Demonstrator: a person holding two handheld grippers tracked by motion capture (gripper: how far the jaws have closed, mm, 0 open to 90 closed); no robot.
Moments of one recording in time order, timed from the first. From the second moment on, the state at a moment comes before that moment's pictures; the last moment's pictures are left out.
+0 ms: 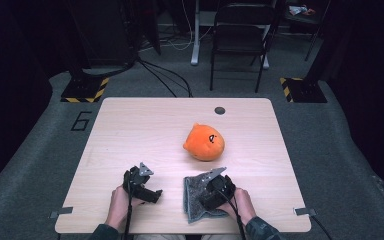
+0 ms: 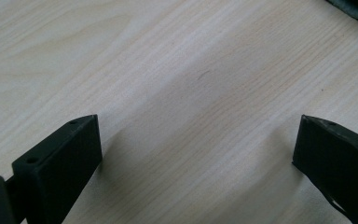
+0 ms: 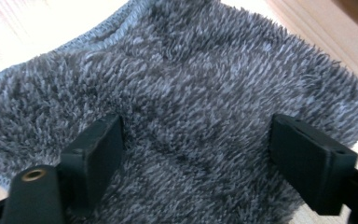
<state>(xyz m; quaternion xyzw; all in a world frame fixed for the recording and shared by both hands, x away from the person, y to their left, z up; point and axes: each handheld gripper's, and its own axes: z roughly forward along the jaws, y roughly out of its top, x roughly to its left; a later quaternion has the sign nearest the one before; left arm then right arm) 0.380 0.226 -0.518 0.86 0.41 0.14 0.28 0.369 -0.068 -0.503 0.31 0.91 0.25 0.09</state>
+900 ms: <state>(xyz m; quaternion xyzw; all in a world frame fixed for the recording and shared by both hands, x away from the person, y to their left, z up) 0.378 0.228 -0.519 0.86 0.40 0.14 0.28 0.360 -0.095 -0.483 0.32 0.90 0.29 0.09</state>
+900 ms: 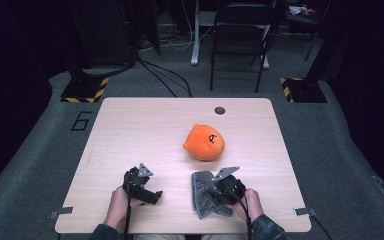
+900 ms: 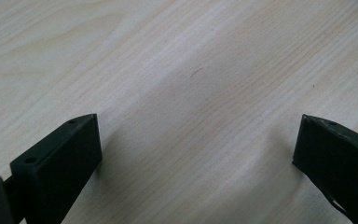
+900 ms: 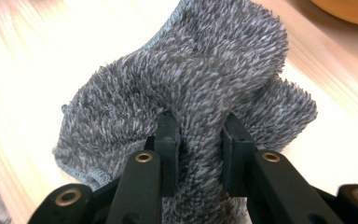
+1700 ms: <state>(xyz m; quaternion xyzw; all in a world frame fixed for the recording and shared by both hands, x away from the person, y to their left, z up) 0.378 0.228 -0.520 0.86 0.40 0.14 0.28 0.379 -0.201 -0.460 0.45 0.84 0.28 0.15</state>
